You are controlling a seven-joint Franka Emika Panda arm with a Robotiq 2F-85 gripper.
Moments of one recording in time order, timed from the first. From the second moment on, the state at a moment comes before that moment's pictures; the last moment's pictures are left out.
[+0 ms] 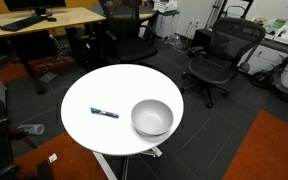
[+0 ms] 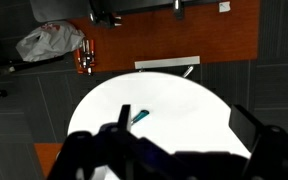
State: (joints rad) arm 0.06 -0.57 0.29 -2.52 -0.01 1.87 0.43
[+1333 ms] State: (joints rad) arm -0.10 -0.10 0.05 -2.53 -0.01 2.52 0.64
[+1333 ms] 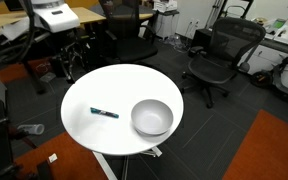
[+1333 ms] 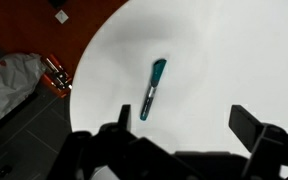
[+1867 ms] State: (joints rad) arm -0.09 0.16 -0.03 -2.44 0.06 2.67 0.69
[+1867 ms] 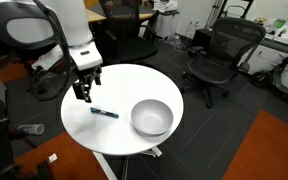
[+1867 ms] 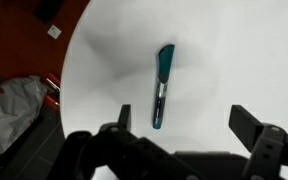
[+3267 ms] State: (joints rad) arm -0.03 0.56 -0.13 -2.17 0.18 2.68 0.76
